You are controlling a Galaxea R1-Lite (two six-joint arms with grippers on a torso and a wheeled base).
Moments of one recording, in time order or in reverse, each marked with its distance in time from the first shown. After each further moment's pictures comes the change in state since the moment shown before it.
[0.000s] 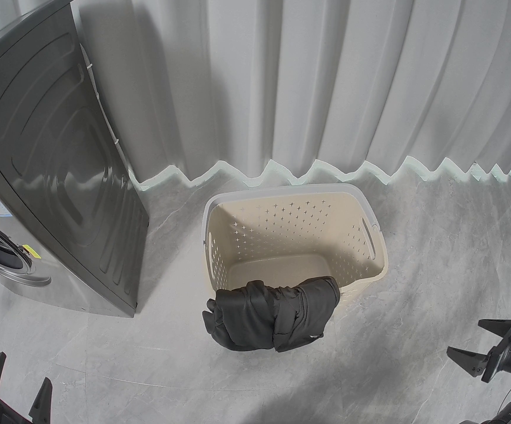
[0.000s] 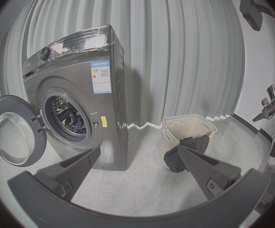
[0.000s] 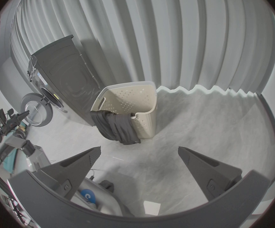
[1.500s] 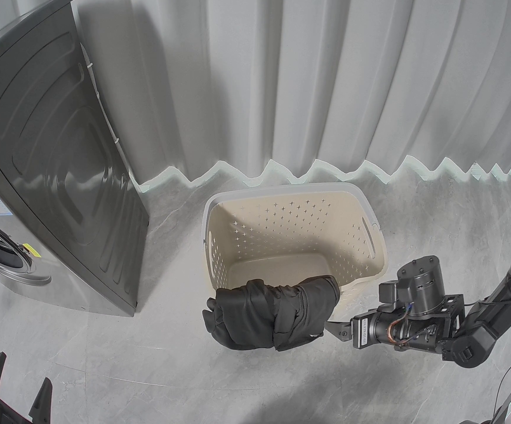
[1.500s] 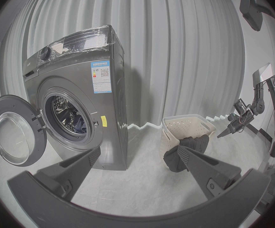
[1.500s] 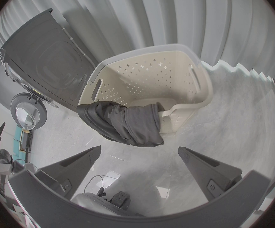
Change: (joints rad) left arm 0.000 0.000 0.000 0.000 -0.001 -0.001; right arm 0.448 1.053 -0.357 -0.498 -0.301 0.306
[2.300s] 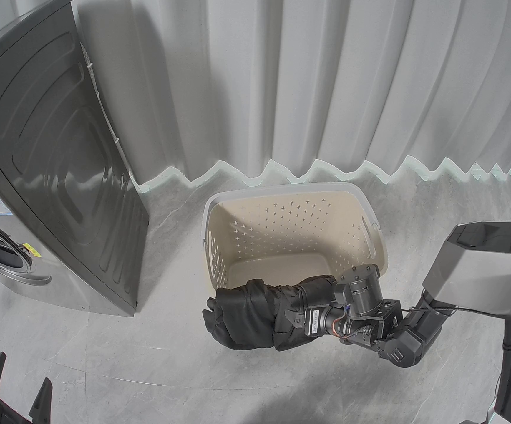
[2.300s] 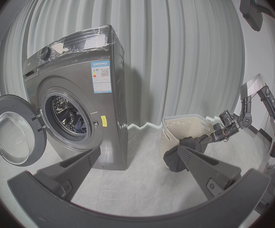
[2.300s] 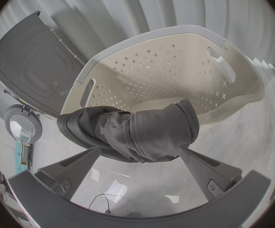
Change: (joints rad) left arm 0.000 0.000 0.000 0.000 0.000 -0.001; right arm 0.048 0.350 -0.269 -0.135 -0.059 0.115
